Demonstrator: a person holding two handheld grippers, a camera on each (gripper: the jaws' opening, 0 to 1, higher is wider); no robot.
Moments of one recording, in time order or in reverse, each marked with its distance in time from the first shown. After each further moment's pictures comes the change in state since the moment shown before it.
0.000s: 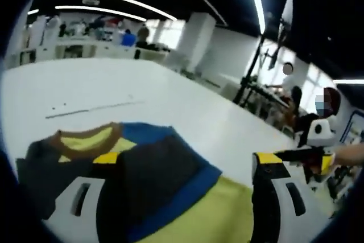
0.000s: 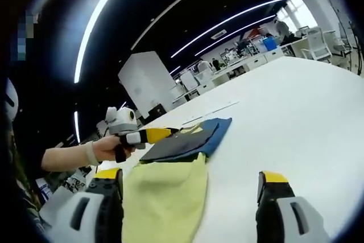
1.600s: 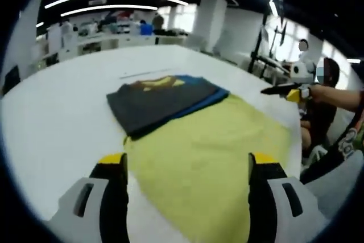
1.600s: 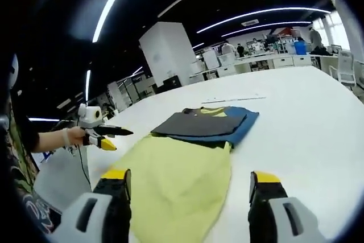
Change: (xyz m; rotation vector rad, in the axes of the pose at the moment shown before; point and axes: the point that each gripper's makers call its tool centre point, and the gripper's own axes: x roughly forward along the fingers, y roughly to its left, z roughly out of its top) left arm -0.235 0.031 -0.107 0.019 0.144 0.188; right arm 0.006 0.040 -0.022 -0.232 0.201 0.071
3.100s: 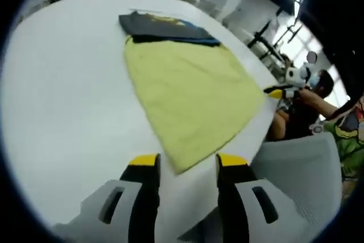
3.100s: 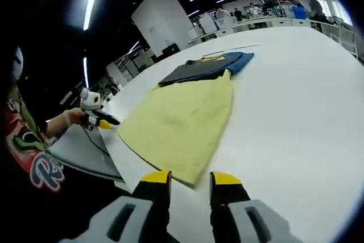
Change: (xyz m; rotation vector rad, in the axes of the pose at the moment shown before) left arm -0.068 -0.051 -0.105 -0.301 0.295 -0.091; right arm -0.062 0.022 -0.106 0.122 0.260 0.050
